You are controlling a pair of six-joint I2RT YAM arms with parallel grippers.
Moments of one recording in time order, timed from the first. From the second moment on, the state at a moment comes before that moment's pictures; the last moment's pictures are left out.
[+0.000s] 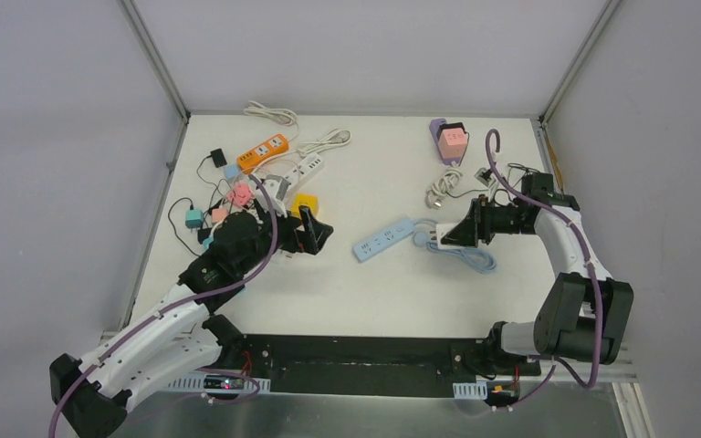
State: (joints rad) left arm -0.69 0.73 0.62 -0.04 -0.04 -0.44; right arm -0.15 1.34 0.96 -0.97 -1.16 -0.54
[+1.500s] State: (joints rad) left arm -1.14 1.41 0.81 0.46 0.01 0.28; right arm 0.13 1.62 1.09 -1.25 -1.22 -0.74
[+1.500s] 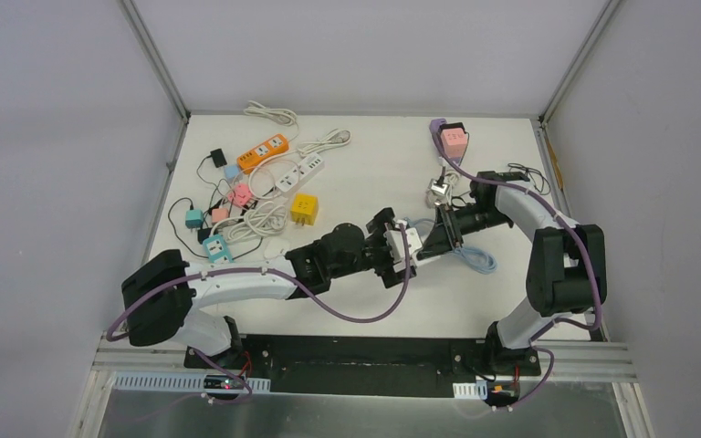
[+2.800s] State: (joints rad) left arm -1.21 1.57 0.95 0.41 -0.09 0.26; right arm 0.18 1.62 1.09 -1.19 -1.22 -0.62
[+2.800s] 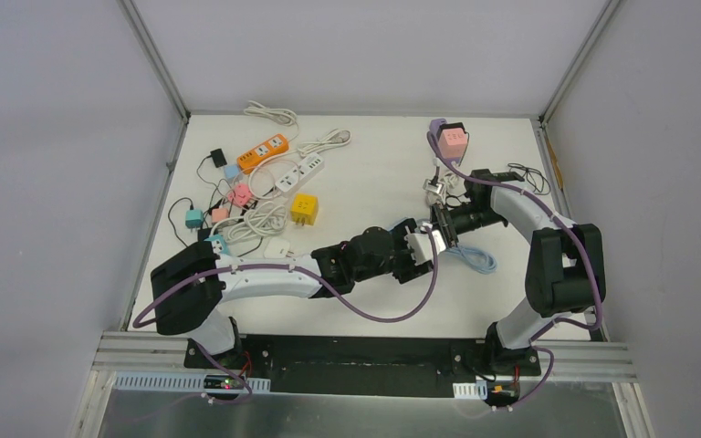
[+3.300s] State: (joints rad) left arm -1.21 1.57 0.96 0.37 -0.09 0.25; right arm 0.19 1.62 1.08 -1.13 -1.21 -0.53
